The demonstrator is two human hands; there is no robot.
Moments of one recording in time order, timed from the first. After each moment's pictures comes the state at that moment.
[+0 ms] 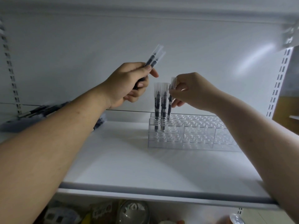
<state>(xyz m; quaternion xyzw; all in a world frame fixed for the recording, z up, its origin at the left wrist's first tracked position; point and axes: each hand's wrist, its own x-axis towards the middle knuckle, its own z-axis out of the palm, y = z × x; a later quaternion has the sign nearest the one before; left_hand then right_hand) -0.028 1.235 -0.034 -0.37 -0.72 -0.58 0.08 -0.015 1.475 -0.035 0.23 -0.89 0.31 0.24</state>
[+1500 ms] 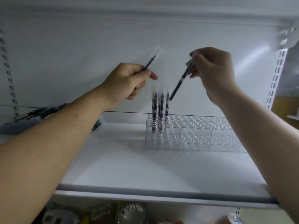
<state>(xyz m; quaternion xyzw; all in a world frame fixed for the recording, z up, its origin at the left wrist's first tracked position) -0.034 1.237 -0.034 -0.37 -0.74 -0.54 0.14 -0.014 1.487 -0.010 0.22 -0.66 0.58 0.42</state>
